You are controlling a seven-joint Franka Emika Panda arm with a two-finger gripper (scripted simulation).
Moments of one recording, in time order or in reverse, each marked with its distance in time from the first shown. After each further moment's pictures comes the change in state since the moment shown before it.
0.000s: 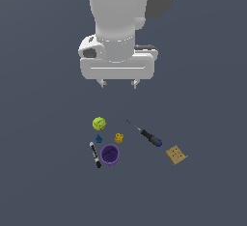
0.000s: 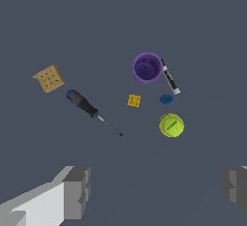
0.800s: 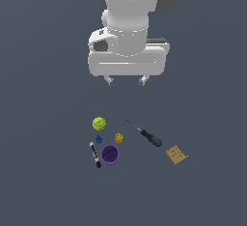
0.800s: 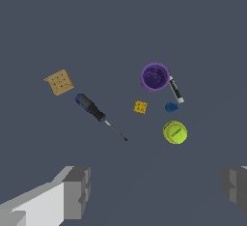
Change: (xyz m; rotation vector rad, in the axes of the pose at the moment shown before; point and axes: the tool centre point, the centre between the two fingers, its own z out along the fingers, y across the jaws) arm 0.005 -0.024 -0.015 -0.017 0.042 -0.048
